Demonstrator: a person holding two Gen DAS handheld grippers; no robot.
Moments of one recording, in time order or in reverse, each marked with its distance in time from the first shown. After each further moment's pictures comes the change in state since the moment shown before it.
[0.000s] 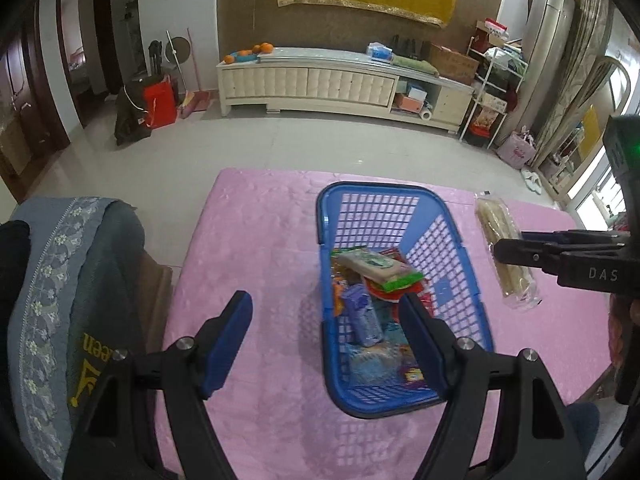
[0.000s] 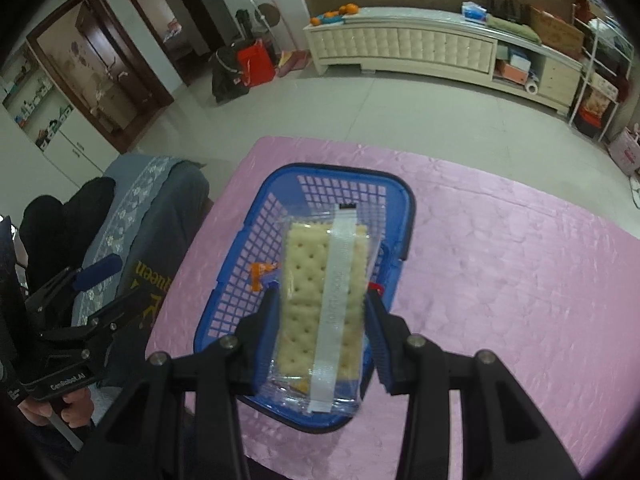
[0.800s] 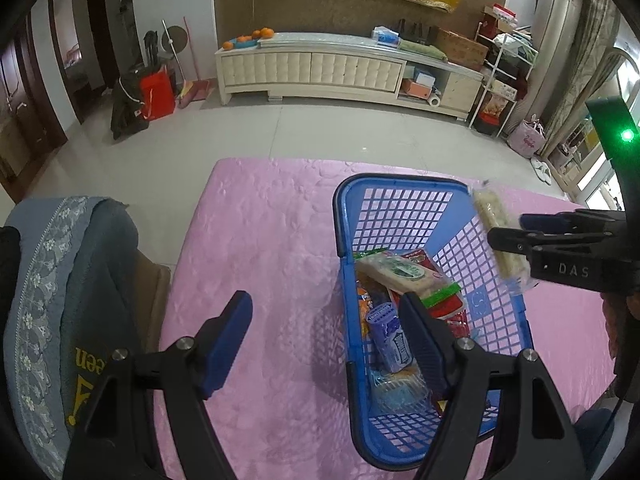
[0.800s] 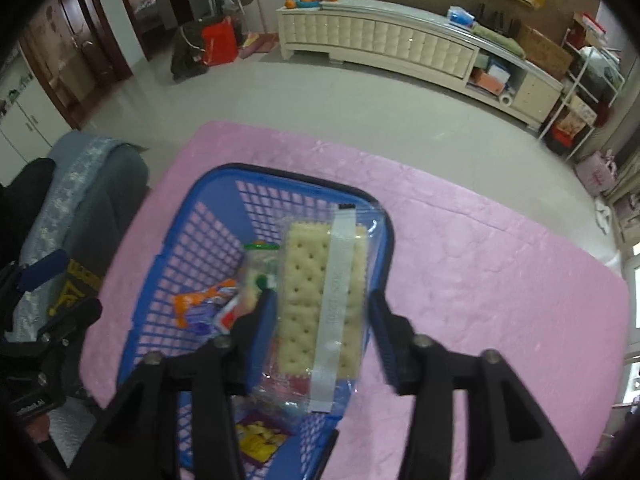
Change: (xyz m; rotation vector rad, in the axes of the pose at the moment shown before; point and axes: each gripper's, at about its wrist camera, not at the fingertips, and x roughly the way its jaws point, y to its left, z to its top) left arm 0.056 0.011 0.014 0.007 0.055 0.009; right arm 0.057 -0.005 0.027 -0.053 0.045 -0.229
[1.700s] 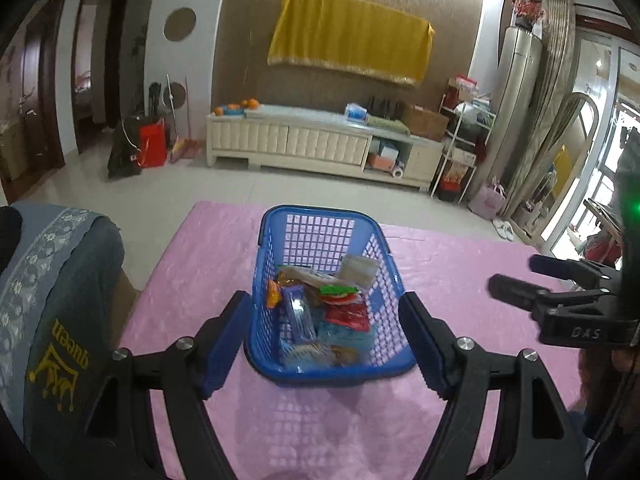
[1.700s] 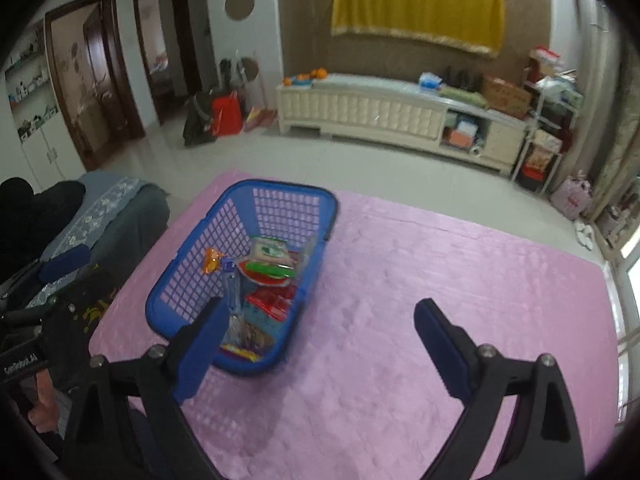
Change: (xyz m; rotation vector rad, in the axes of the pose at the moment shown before) left arm -0.118 -0.072 -0.100 -0.042 -0.327 -0.086; right arm -0.133 -0.022 -0.145 0.025 -0.348 -0.003
